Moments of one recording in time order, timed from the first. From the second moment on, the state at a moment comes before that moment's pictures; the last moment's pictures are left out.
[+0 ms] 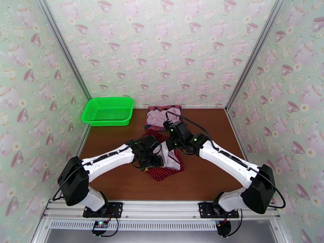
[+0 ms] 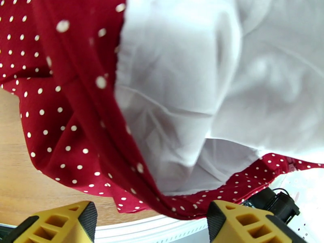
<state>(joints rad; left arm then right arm) -0.83 1.56 1.12 -0.84 0.22 -0.98 0.77 1.43 1.24 -0.63 0.09 0.18</state>
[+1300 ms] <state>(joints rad) -0.83 1.47 1.06 -0.81 0.03 -0.99 0.80 1.38 1.20 -0.63 0.11 0.21</state>
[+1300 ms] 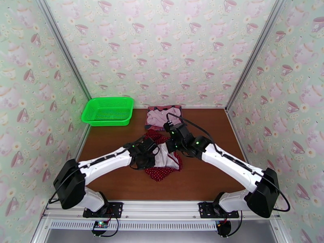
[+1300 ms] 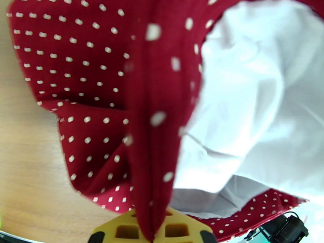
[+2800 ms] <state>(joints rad) -0.83 0.61 0.72 -0.56 0.16 -1.19 0.68 2.32 2.65 -1.18 0.47 -0.49</state>
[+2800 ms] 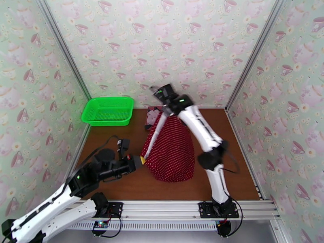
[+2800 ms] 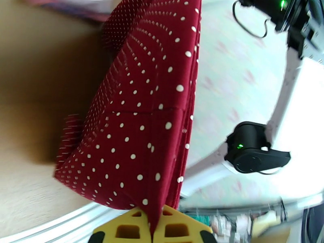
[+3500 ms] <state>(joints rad) -1.22 1.43 1.47 -0.43 0.13 -1.09 0.17 1.35 1.90 -0.88 0.47 -0.38</state>
